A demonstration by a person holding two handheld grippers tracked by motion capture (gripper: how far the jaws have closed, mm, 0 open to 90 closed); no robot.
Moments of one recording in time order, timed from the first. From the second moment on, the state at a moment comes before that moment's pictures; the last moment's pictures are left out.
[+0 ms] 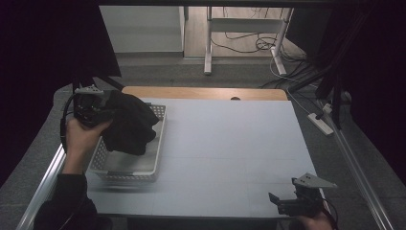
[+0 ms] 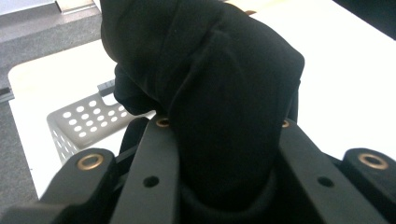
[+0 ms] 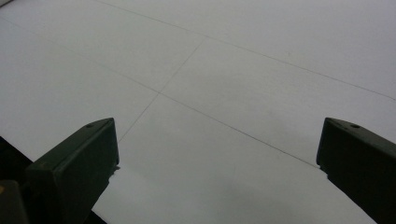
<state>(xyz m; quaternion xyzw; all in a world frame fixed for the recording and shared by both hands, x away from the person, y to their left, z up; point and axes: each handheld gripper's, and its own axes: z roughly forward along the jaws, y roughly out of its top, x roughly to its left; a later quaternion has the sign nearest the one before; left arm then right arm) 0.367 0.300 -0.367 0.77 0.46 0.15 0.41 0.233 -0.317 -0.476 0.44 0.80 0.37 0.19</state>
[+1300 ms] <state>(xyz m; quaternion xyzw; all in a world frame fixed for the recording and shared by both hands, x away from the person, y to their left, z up) 0.379 0.273 -0.302 0.77 0.41 0.18 0.45 0.233 -0.318 -0.476 0.44 0.79 0.37 0.19</state>
